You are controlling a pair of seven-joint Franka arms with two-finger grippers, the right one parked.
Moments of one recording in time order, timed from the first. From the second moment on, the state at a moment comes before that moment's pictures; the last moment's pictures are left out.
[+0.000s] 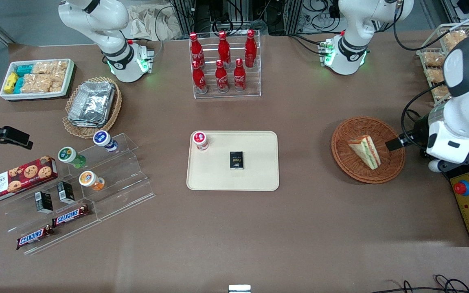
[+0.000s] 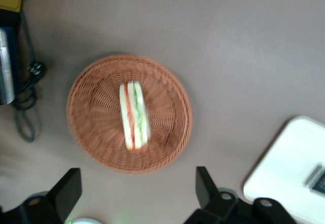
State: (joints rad) arm -0.27 0.12 0.22 -1.74 -0.03 1.75 -0.46
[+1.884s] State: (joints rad) arm -0.27 0.15 0.21 -2.56 -0.02 2.81 -0.56
